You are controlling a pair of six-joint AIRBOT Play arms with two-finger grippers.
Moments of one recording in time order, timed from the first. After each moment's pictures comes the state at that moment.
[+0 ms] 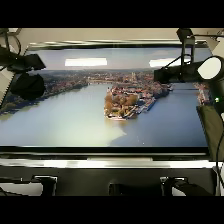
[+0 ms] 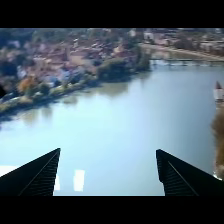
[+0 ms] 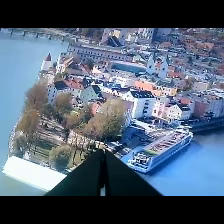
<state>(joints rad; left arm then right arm) 0.08 -1.60 1.99 1.42 -1.36 -1.59 0.10 -1.27 1.50 -1.28 1.06 1.43</state>
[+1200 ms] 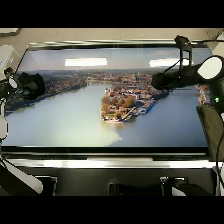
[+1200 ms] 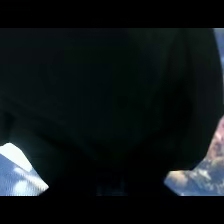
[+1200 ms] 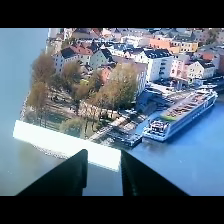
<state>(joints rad) 0.33 -2.00 1.78 1.54 -0.78 -1.80 0.10 -1.27 1.50 -1.24 1.21 1.52</state>
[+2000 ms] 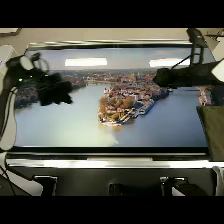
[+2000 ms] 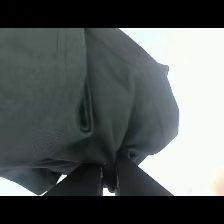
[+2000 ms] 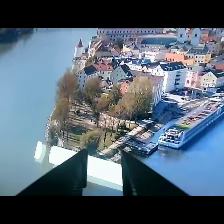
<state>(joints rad) -0.07 -1.80 1.90 1.39 -1.35 -1.80 0.10 -1.14 1.50 -1.20 1.22 1.60</state>
